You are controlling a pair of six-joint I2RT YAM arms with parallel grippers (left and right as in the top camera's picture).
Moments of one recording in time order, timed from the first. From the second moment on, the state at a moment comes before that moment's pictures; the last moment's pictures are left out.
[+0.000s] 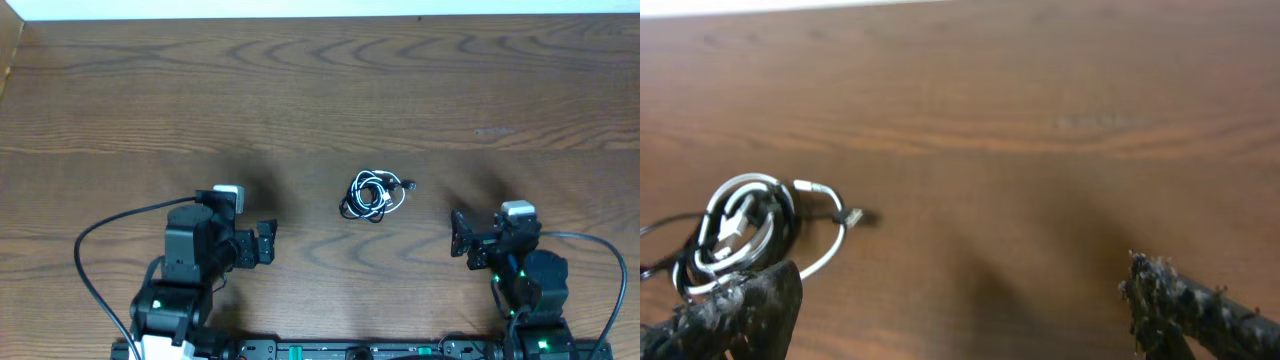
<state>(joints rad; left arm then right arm) -0.13 0.69 0.53 -0.66 0.20 -0.15 0.08 0.33 0.09 -0.14 -0.10 0.10</state>
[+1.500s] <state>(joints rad) -0.13 0.82 0.71 -0.66 0.21 -0.22 0.08 0.87 0.61 -0.43 -0.08 0.12</state>
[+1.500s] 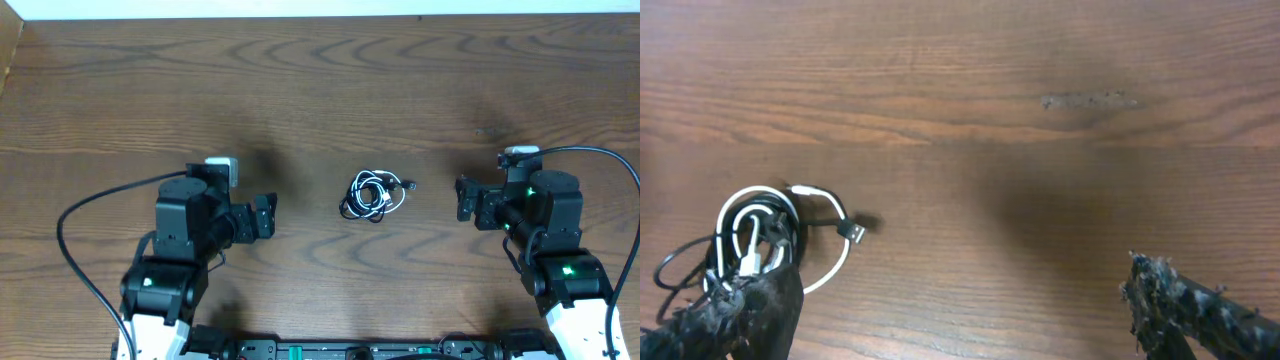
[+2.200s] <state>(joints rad) -0.34 1.37 1.06 -0.66 0.34 -0.24 0.08 0.88 0.61 -0.45 -0.08 0.15</state>
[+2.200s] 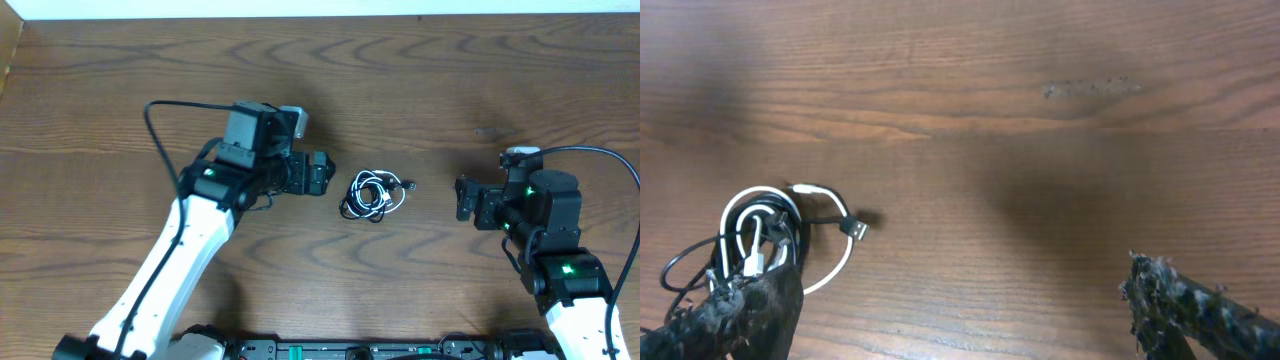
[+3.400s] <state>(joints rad) -0.58 1.88 1.07 -0.41 0.37 -0.28 0.08 0.90 0.61 -0.46 -0.09 0.18</state>
